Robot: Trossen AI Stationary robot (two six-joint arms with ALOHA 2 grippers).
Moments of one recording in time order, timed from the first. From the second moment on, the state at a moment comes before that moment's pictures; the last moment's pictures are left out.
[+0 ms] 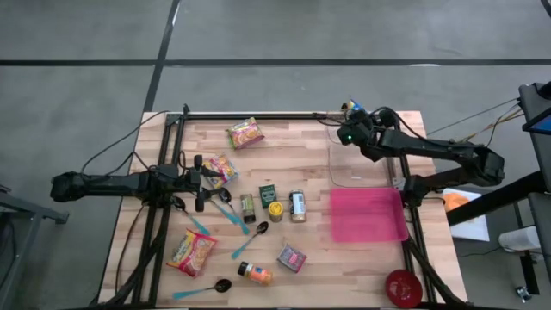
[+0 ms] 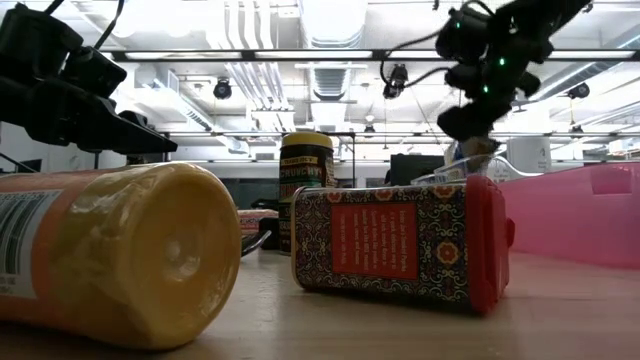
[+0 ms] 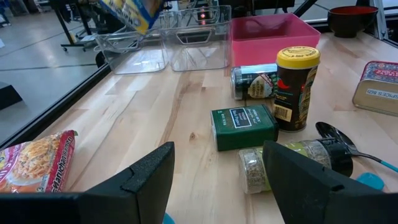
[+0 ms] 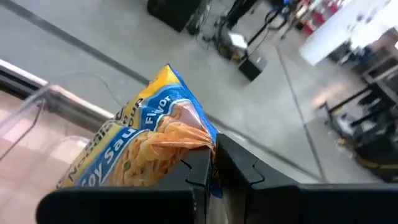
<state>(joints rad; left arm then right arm) 0.08 0.30 0.00 0.02 -0.05 0.10 -0.45 1.21 0.77 -0.45 1.06 0.27</state>
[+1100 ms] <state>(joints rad) 0.08 0.30 0.00 0.02 -0.05 0.10 -0.56 1.21 0.61 -0.17 0.80 0.28</state>
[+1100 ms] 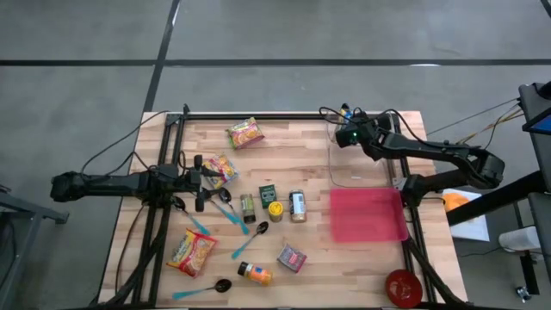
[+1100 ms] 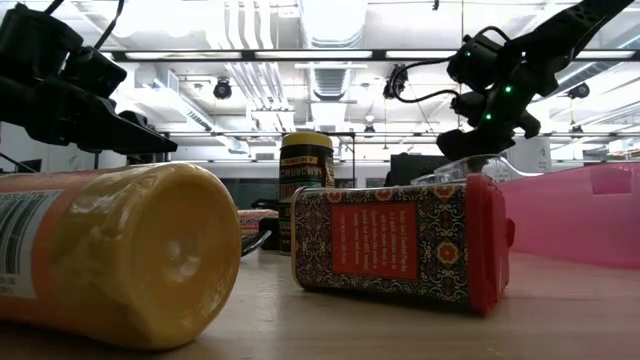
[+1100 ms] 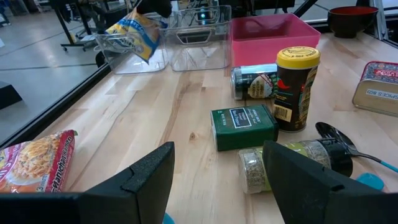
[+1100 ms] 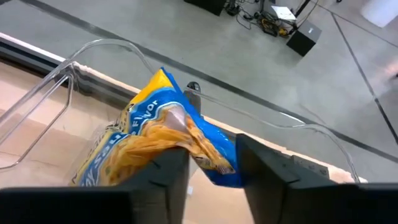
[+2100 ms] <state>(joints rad) 0.08 0.30 0.00 0.02 -0.05 0.10 -0.56 1.21 0.61 -0.16 0.78 0.39</state>
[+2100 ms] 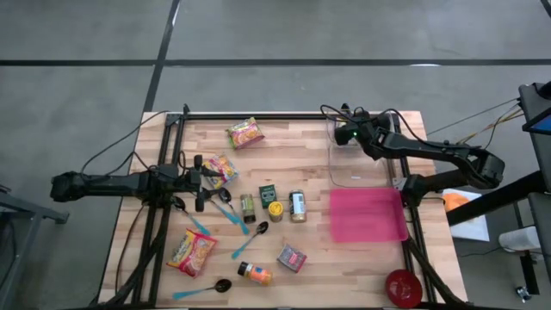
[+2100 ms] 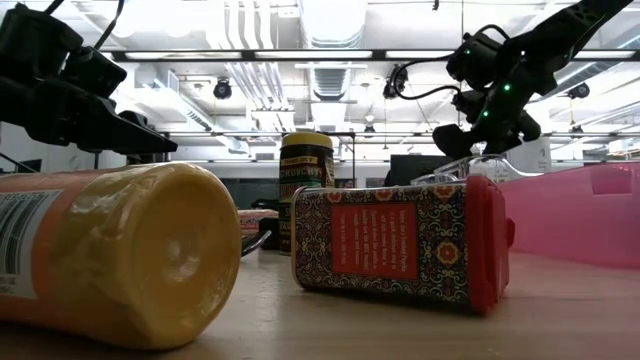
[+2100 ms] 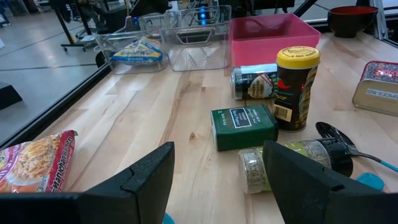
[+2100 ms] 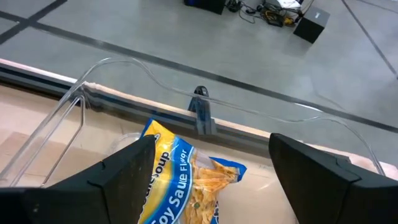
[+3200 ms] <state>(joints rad) 0.08 0.30 0.00 0.02 -0.05 0.10 -0.56 1.21 0.61 -0.14 0.71 0.39</state>
